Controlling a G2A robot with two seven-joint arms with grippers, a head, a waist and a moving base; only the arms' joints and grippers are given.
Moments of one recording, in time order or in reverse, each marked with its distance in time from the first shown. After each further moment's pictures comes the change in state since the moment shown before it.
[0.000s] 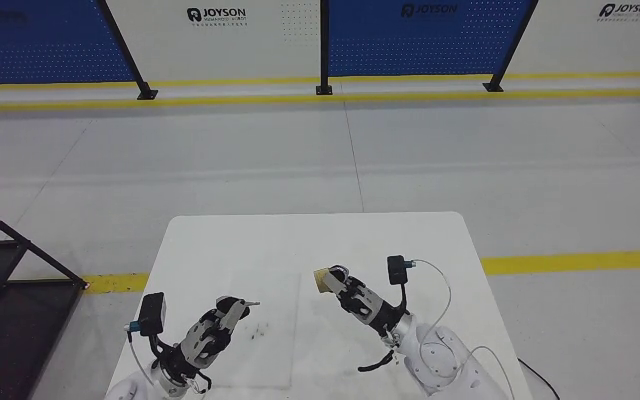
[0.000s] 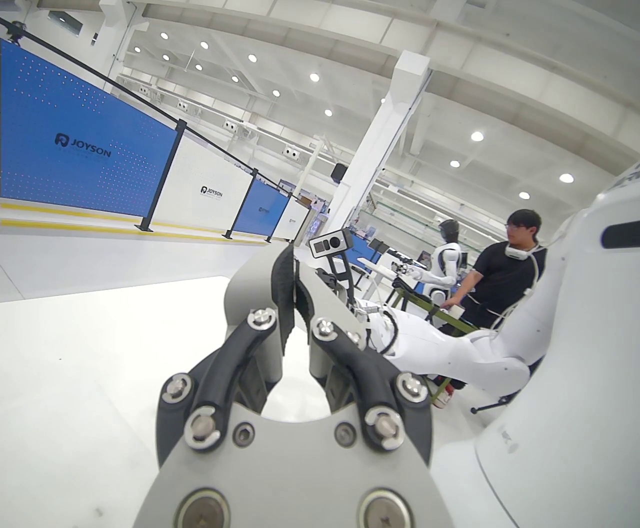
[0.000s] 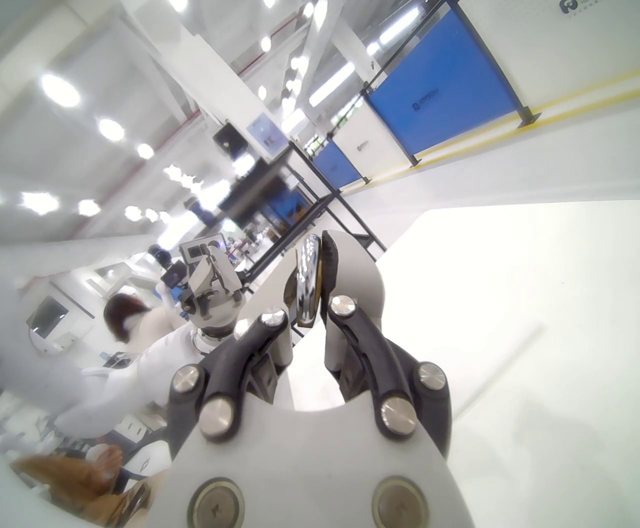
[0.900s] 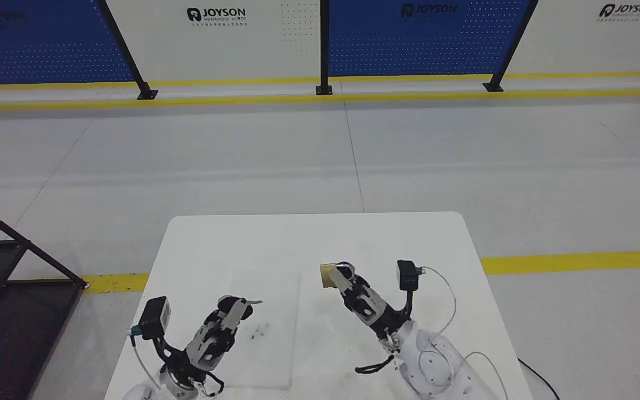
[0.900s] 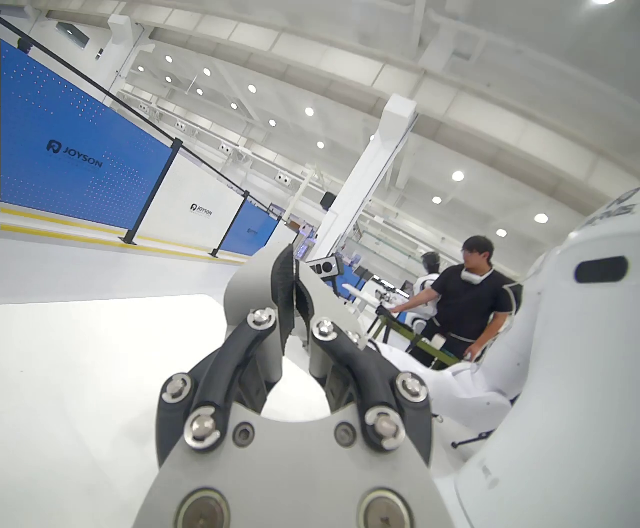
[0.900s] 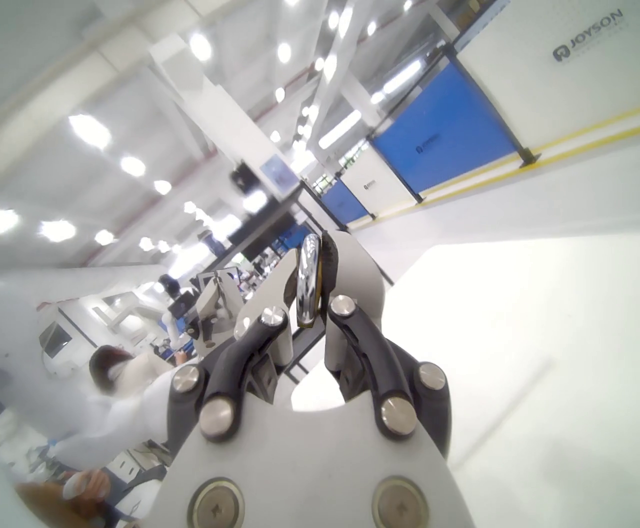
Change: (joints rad) left arm 0.005 -0.020 0.098 -0.003 -0.077 0.002 0.105; right arm -0.020 -0.022 -0.040 0.029 -0.088 -0.085 -0.263
